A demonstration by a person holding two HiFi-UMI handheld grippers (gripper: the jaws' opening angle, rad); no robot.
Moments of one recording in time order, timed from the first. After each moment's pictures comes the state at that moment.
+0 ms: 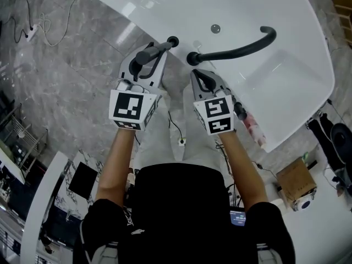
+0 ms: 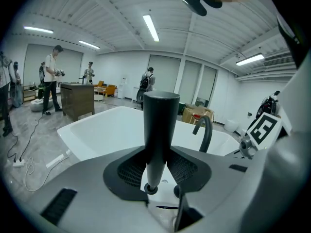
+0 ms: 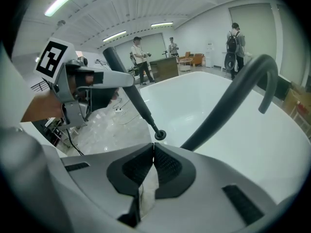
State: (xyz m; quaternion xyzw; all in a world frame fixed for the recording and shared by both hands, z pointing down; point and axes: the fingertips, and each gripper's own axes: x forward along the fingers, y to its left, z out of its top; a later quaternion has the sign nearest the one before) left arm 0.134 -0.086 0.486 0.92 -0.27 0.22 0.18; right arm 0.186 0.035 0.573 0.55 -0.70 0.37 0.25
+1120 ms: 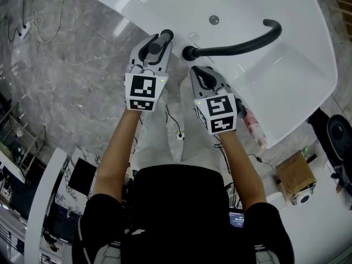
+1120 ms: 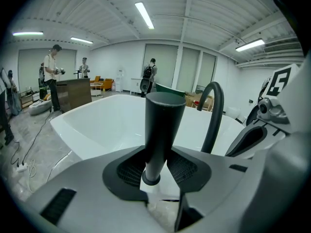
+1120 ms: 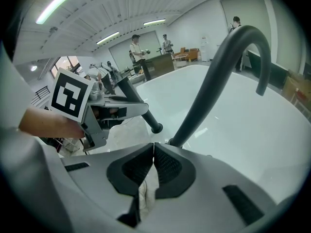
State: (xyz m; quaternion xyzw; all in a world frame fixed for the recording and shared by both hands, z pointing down) left arm 0.153 -0.076 0.581 0.91 -0.27 0.28 0.16; right arm 0.193 0.042 0.591 0.55 -0.69 0.40 0.24
